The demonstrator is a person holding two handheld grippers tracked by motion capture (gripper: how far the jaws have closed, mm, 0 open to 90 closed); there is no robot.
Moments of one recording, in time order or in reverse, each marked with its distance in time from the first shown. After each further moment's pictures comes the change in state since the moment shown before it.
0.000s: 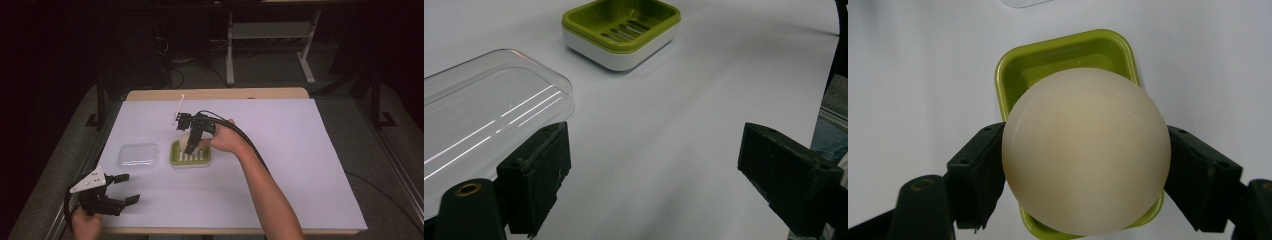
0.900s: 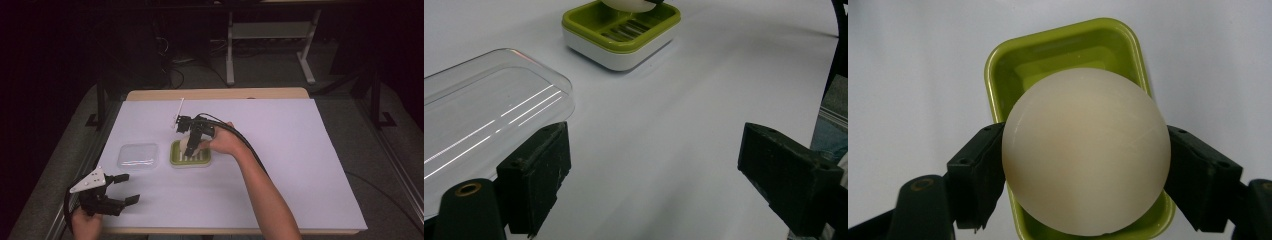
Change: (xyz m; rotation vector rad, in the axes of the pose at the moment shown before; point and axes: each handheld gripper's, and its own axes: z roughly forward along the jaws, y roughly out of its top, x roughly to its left) left arm 0.000 0.000 0.000 -0.001 -0.001 -0.001; right arm -0.003 -0.001 0.015 0.018 0.010 0.018
